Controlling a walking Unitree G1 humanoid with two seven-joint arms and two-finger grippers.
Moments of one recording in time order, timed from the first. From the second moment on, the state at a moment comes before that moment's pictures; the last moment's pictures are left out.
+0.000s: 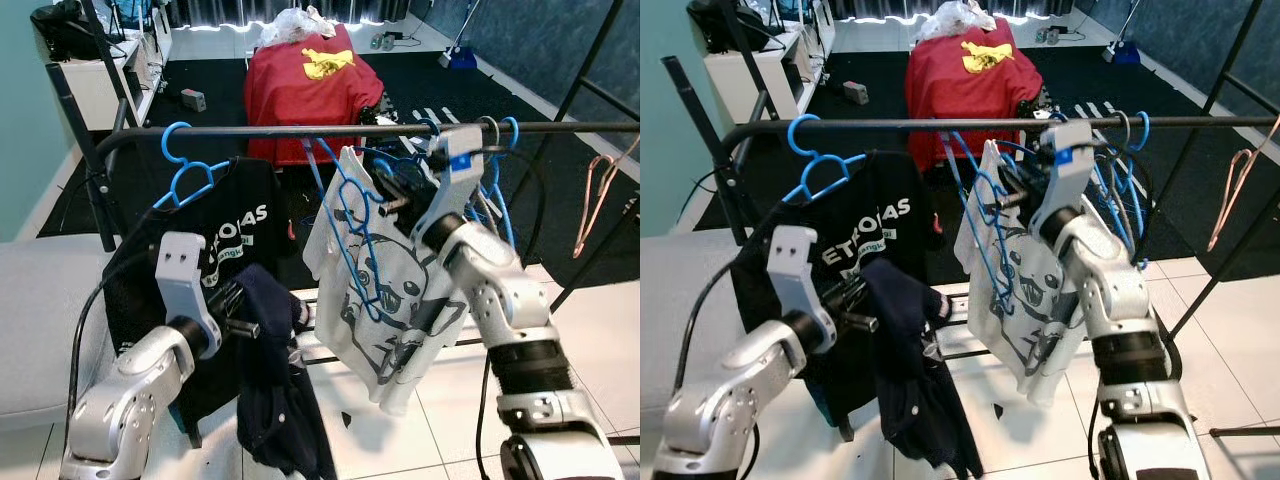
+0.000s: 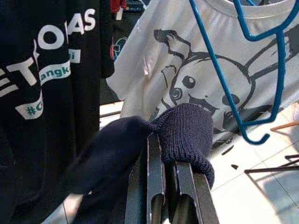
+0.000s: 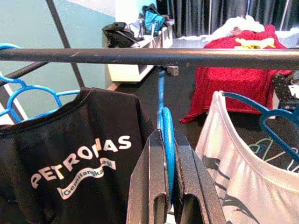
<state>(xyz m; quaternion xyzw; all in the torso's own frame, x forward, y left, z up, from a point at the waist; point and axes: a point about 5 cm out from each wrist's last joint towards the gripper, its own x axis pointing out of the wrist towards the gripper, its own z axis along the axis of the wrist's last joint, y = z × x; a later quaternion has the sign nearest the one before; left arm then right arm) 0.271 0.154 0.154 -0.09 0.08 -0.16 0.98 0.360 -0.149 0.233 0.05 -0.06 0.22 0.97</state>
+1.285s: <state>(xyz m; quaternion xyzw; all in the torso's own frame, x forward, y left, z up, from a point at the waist) 0.275 0.144 0.152 -0.02 0.04 -0.16 0.99 0.367 -0.146 0.253 -0.01 -0.07 0.24 0.97</state>
